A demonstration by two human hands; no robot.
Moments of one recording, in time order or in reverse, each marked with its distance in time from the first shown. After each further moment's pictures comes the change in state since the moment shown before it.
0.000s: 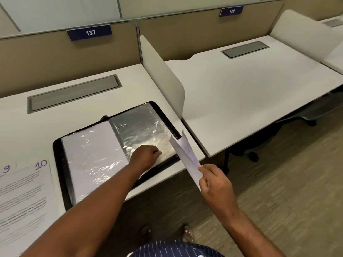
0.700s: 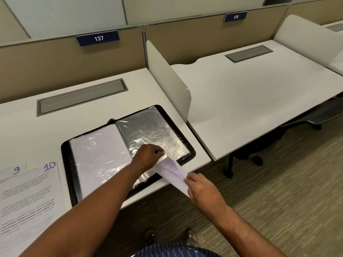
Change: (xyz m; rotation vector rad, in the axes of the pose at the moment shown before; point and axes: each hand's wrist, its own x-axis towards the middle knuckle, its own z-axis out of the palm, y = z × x) left_hand 0.000 -0.007 -0.024 -0.241 -0.015 0.031; right_hand 0.021 -0.039 0.025 -0.041 -0.214 -0.163
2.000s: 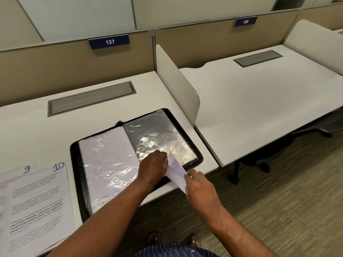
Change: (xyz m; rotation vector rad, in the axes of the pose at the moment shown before) left_hand -0.033 0.002 0.012 0.306 0.351 0.132; right_hand 0.034 -0.027 0.009 -0.064 -0.001 0.083
